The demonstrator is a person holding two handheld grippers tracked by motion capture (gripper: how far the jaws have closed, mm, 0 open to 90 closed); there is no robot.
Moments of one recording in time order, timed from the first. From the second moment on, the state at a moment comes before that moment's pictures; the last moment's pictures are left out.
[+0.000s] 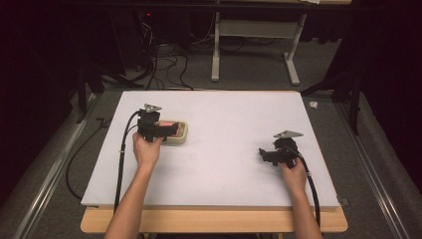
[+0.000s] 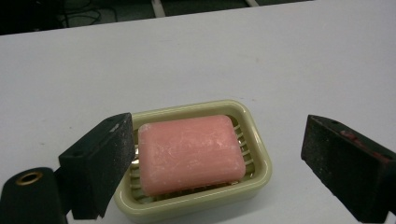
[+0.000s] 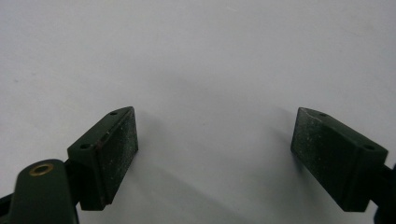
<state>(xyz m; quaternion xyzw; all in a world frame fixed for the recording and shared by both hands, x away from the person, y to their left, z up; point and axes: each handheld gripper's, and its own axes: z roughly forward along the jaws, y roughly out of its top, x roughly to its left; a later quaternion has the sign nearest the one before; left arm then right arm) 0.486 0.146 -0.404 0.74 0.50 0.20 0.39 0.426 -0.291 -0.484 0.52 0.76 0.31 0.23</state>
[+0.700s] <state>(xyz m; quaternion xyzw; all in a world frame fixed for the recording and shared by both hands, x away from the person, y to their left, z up) 0.454 0.158 -0.383 0.74 0.48 0.21 0.42 0.426 -0.291 -0.484 0.52 0.76 0.31 0.23</state>
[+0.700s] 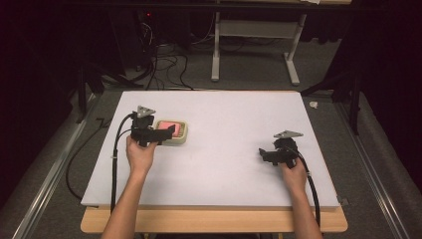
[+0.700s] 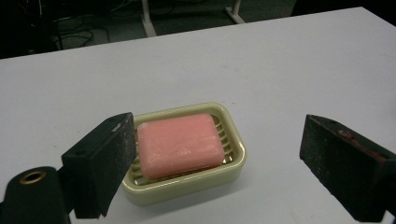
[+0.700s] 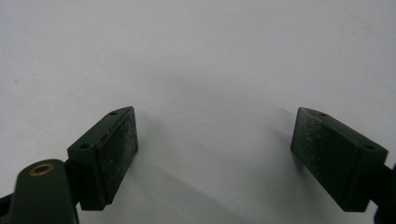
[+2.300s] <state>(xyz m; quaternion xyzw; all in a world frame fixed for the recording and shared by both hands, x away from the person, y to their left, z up) 0.388 0.173 -0.373 0.75 0.44 0.19 0.46 0.426 -0.291 -0.484 0.52 0.76 0.31 0.23</state>
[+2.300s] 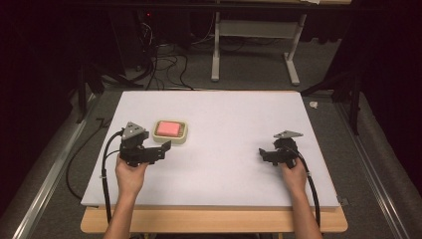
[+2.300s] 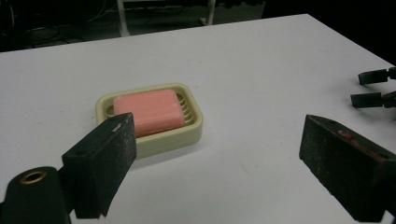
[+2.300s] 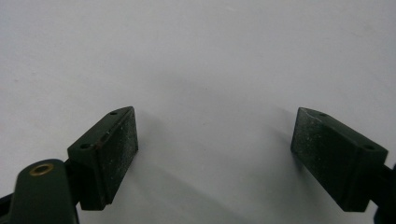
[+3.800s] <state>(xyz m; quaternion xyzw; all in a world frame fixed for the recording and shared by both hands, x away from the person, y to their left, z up) 0.379 0.141 -0.395 0.78 0.41 0.13 0.46 0.426 -0.291 -0.484 0.52 0.76 0.31 0.23</state>
